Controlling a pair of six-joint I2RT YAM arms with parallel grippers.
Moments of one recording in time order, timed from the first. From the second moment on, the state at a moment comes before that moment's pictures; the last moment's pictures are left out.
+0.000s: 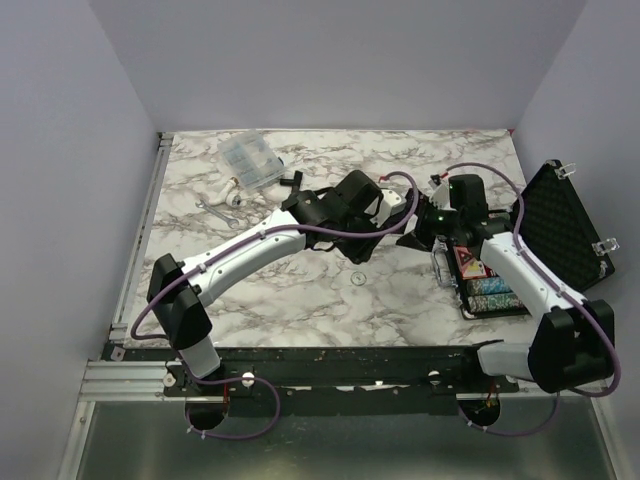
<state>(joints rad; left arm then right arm) -0.93 1.69 1.63 -0.85 0.12 -0.06 0.23 1.26 0.91 -0.38 -0.52 0.69</state>
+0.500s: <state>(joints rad) -0.95 1.67 1.63 -0.85 0.12 -0.05 0.24 1.32 0.76 -0.07 -1.04 0.68</state>
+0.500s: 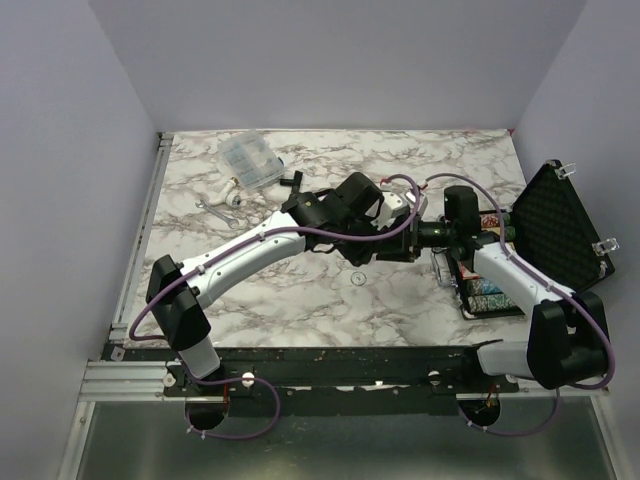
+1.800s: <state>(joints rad) -1.05 1.72 1.61 -0.90 0.01 0.00 0.39 1.38 0.62 0.26 -1.08 0.85</state>
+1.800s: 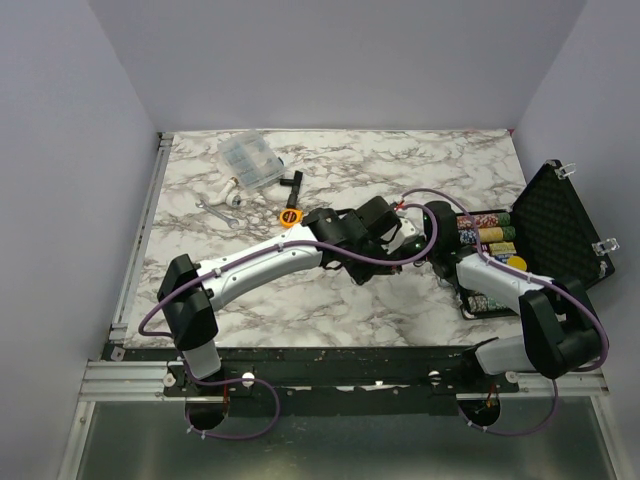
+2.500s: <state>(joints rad) -1.04 1.45 1.56 -0.76 -0.13 -0.06 0.40 1.35 0.84 -0.34 -0.31 0.73</state>
